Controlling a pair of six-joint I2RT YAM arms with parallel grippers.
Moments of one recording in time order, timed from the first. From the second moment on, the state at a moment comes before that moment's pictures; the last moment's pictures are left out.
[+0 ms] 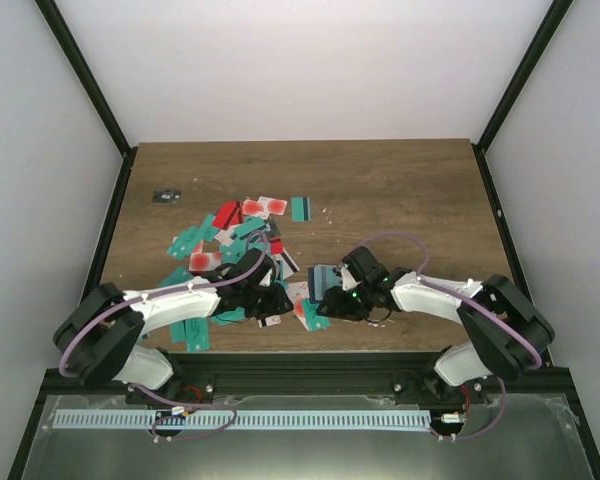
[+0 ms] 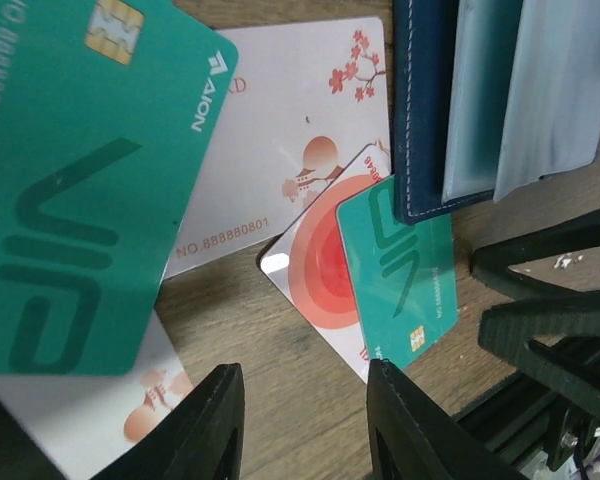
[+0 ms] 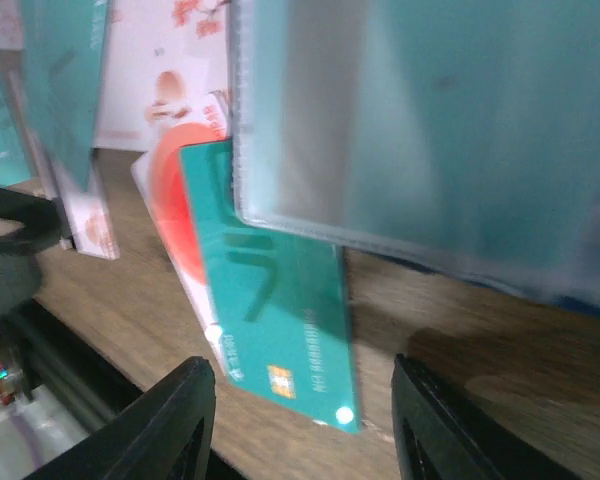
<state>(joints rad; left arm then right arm) -0.79 1.39 0.64 -0.26 0.32 -0.90 0.69 1.41 0.60 -0.27 -0.46 0.69</state>
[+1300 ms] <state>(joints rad) -0.98 1.44 0.58 -0.17 0.25 -1.00 0.88 1.56 0.56 -0.04 -0.74 0.72</state>
